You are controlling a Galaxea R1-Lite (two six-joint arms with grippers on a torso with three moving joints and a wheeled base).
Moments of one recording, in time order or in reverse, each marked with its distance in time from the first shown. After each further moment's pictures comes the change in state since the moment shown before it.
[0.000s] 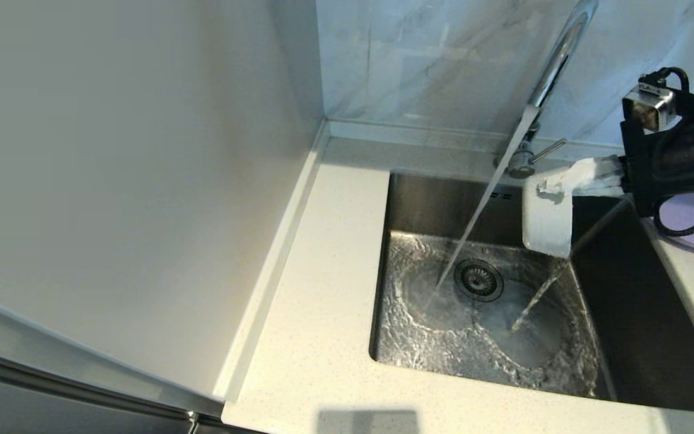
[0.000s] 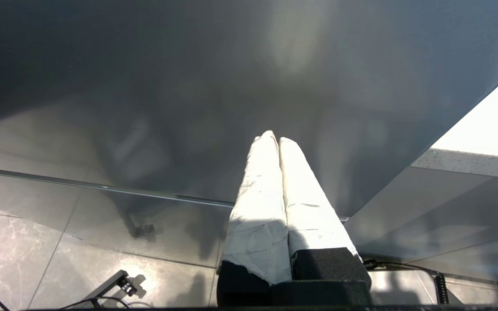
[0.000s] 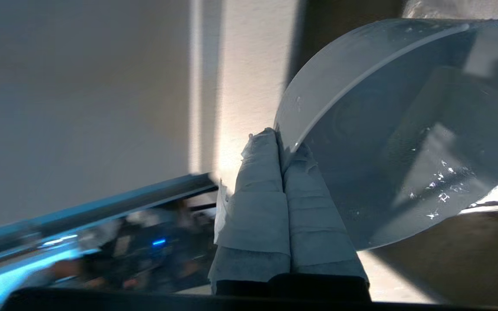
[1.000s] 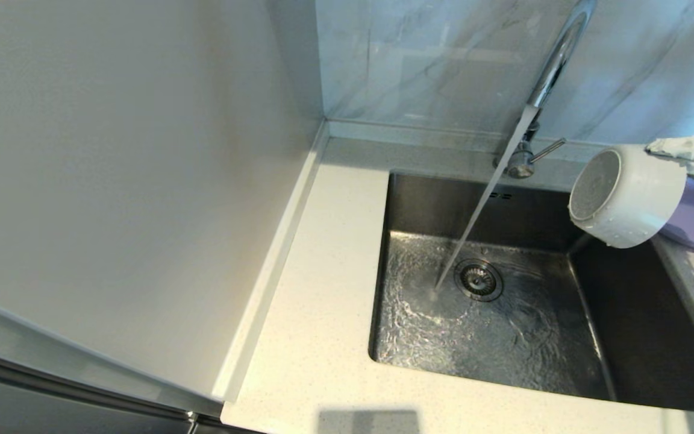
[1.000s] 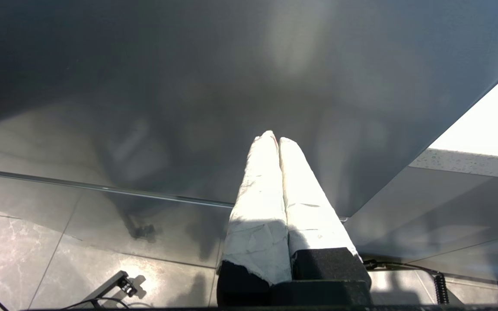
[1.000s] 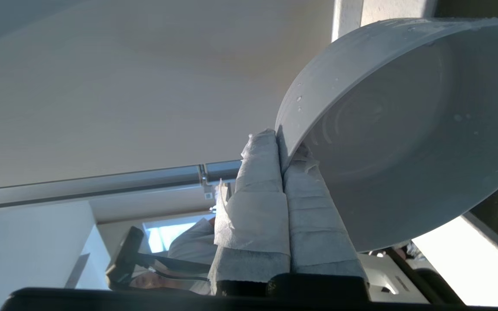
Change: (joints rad) left arm 0.000 0.000 0.000 0.000 0.000 0.000; right arm -0.368 0.011 0.093 -0.071 0.717 0.129
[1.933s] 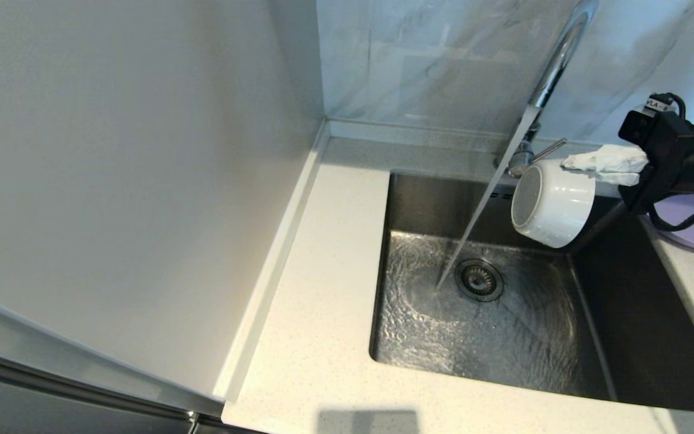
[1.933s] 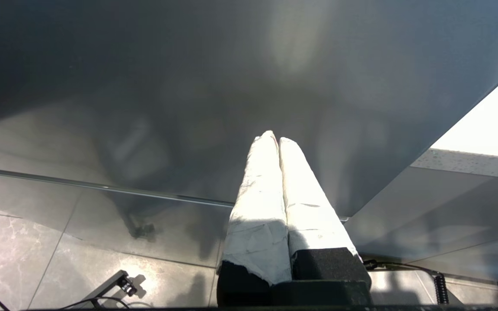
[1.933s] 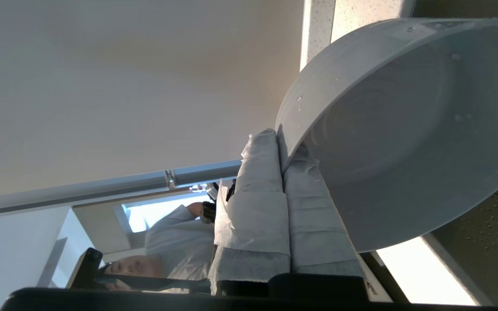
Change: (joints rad) left arm 0.000 0.000 0.000 0.000 0.000 0.000; right arm 0.179 0.155 -0.126 -0.051 -0.140 0.007
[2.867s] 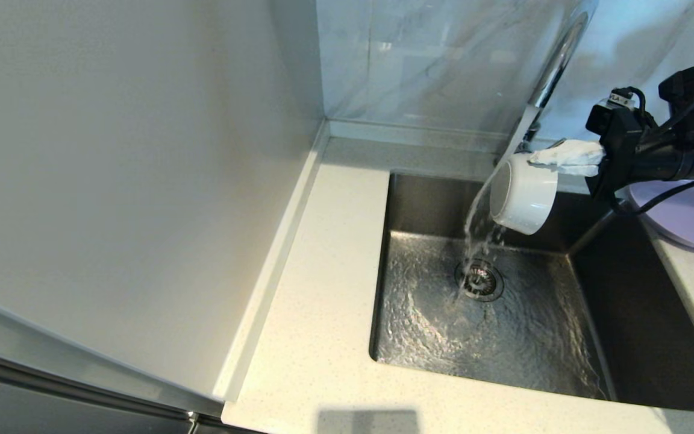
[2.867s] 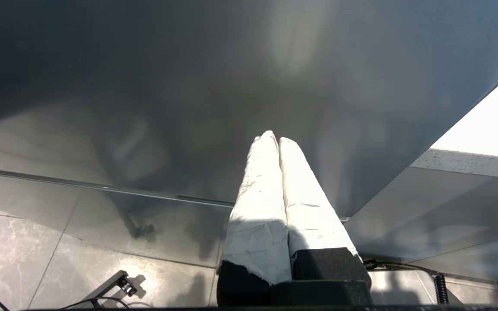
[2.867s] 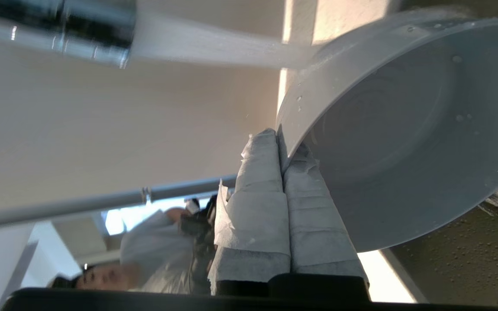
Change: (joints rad) left arm 0.000 0.000 0.000 0.000 0.000 0.000; right arm 0.067 0.121 -0.184 0.000 -0.084 0.017
